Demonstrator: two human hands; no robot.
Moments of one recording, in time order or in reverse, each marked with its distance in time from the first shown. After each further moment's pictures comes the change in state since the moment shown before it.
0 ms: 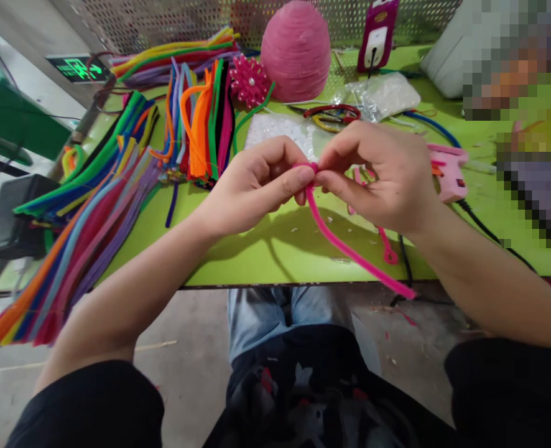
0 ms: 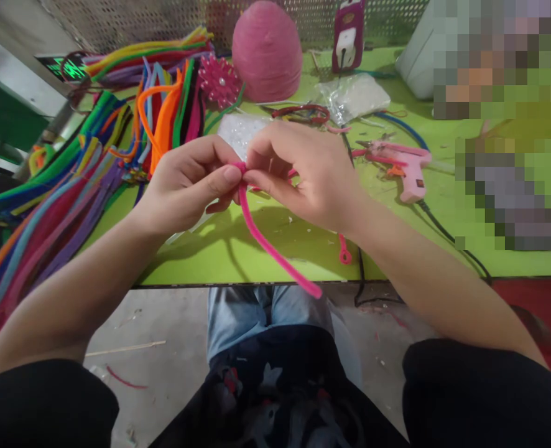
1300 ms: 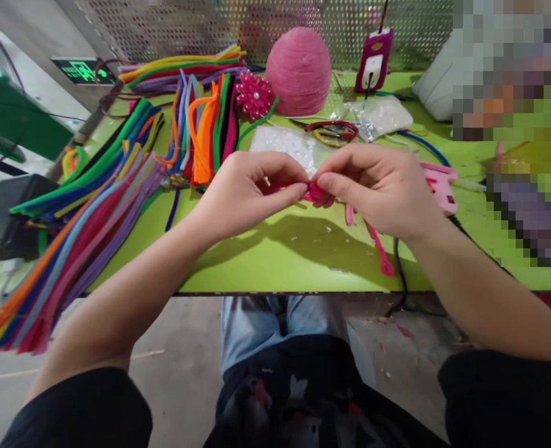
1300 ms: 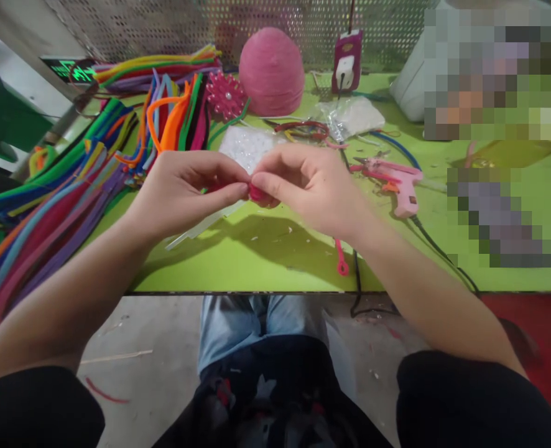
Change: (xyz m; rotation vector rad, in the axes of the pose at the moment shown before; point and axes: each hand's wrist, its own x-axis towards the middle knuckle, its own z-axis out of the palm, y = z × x) left_hand -0.002 0.022 -0.008 0.435 0.080 0.079; right_hand 0.005 0.004 0.003 0.561 -0.043 0.310
